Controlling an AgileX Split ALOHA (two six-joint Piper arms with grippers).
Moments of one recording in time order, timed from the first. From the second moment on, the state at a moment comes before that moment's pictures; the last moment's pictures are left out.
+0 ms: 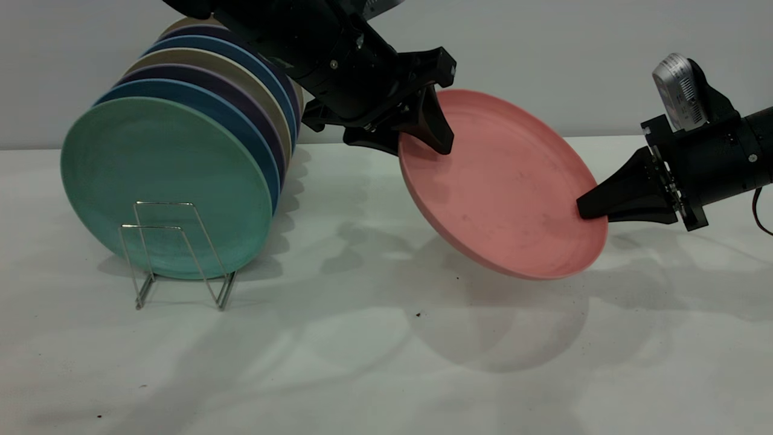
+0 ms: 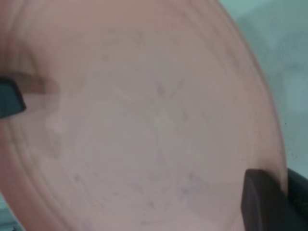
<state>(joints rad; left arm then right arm) -0.46 2.16 -1.49 -0.90 0.42 0.55 -0.14 2.35 -1.30 1.33 1.04 -1.26</state>
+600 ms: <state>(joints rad) -0.46 2.16 -1.49 -0.91 0.40 0.60 -0.15 2.35 -1.31 1.47 1.12 -1.23</state>
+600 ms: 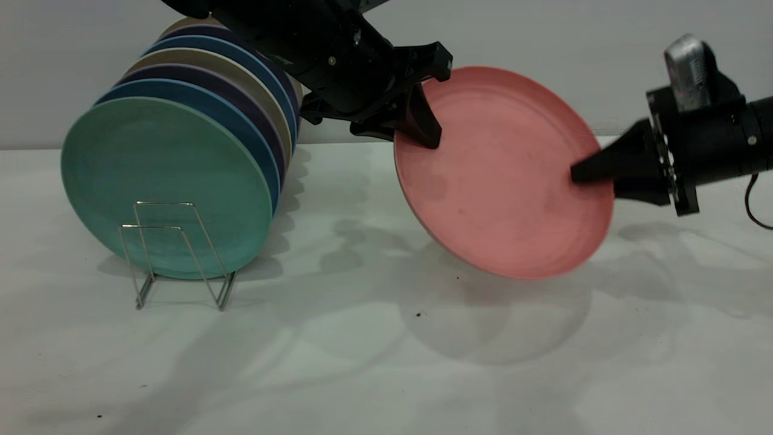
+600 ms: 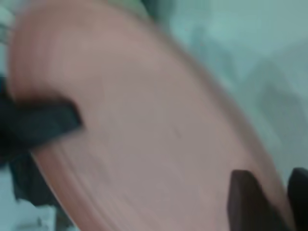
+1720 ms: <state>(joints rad) -0.18 1.58 -1.49 -0.11 0.88 1.14 -0.30 1.81 -1.34 1.20 1.18 -1.10</state>
